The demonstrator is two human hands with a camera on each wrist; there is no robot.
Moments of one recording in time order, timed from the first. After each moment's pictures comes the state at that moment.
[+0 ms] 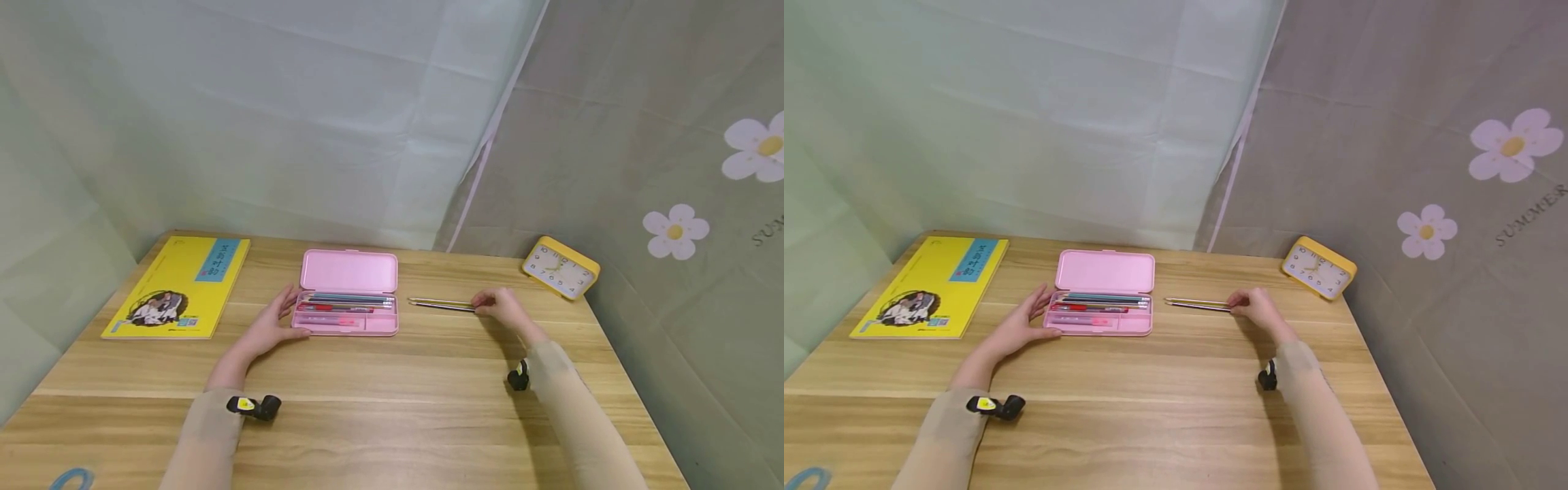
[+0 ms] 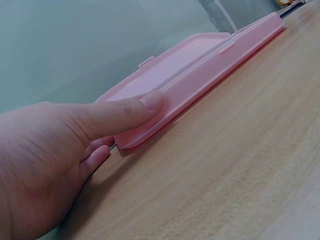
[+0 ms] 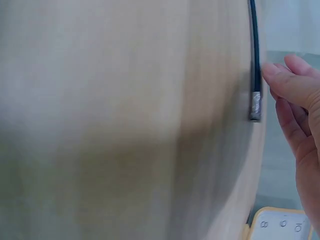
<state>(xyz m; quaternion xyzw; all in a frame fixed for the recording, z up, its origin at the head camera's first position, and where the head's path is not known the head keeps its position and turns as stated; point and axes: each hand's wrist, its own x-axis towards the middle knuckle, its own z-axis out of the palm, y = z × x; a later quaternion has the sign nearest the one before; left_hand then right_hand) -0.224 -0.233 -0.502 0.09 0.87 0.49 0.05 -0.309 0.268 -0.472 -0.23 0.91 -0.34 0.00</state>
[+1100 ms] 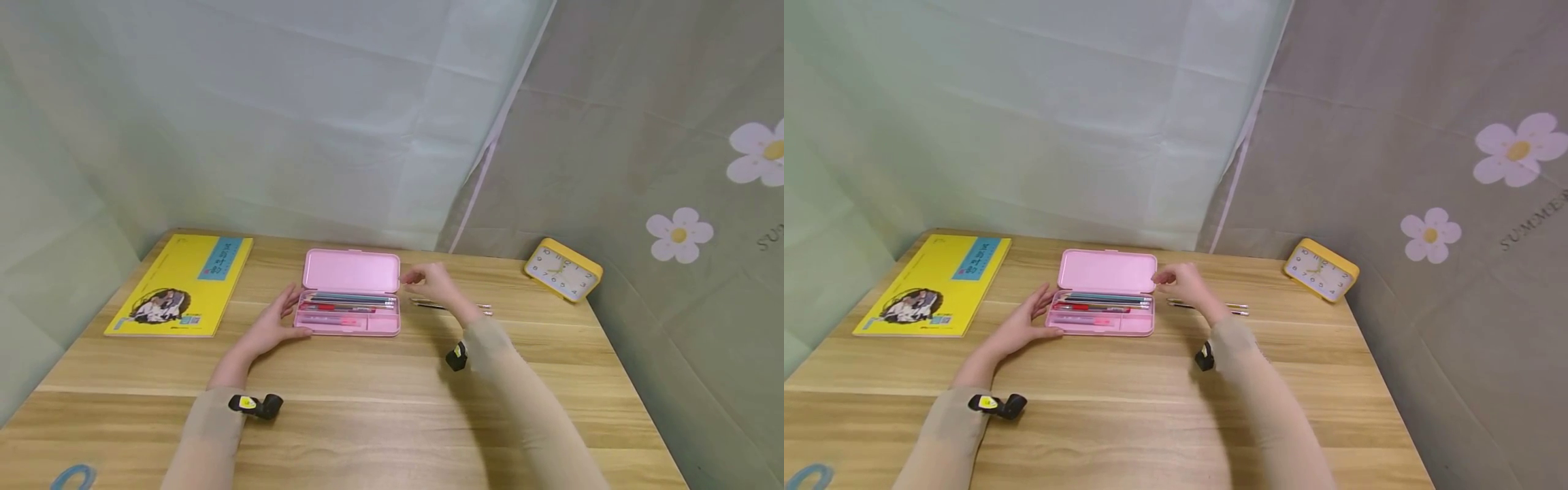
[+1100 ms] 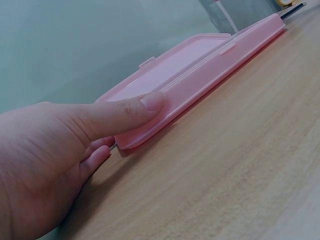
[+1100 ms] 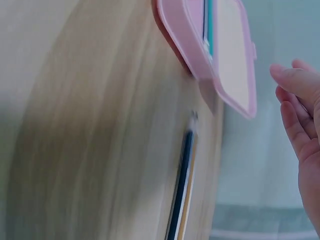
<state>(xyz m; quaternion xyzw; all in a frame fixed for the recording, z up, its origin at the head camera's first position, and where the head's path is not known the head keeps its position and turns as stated) -0.225 -0.235 -0.507 0.09 0.86 0.49 0.05 -0.321 0.118 -0.431 -0.34 0.87 -0.35 0.01</state>
